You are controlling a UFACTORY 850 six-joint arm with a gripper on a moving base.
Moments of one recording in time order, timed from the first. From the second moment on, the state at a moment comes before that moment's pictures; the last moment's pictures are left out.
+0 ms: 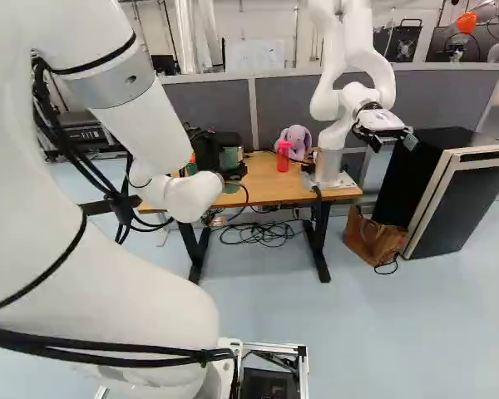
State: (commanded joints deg) arm 0.0 9.0 -17.4 0.0 50.0 0.0
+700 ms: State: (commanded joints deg) arm 0.0 0.6 -28.3 0.0 50.0 0.0
